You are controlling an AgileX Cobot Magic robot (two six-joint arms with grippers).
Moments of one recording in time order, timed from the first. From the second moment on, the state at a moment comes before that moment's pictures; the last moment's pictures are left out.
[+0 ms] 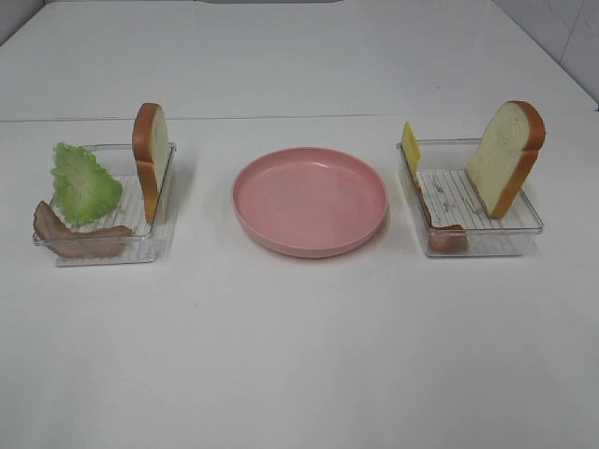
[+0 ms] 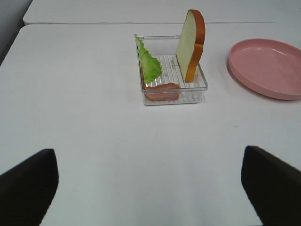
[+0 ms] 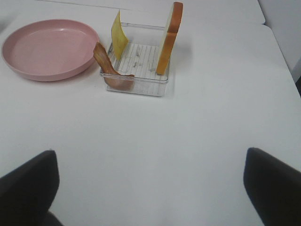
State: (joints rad) left arm 0.09 -0.01 -0.50 -0.16 1.03 0.07; right arm 0.12 -0.01 -0.50 0.02 1.05 -0.06
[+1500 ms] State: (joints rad) left arm 0.09 1.26 -1.21 -0.12 1.20 0.07; right arm 0.12 -0.01 -0.50 0.02 1.05 -0.06
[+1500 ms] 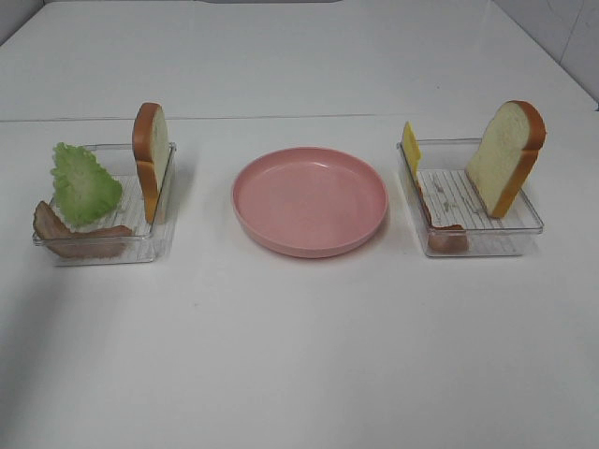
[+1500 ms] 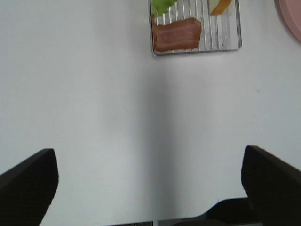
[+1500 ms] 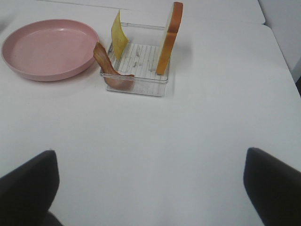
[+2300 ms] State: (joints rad) left arm -0.23 2.29 -2.17 -0.13 1.21 -0.10; right arm 0.12 -0.01 -0.50 0.02 1.05 -0.06
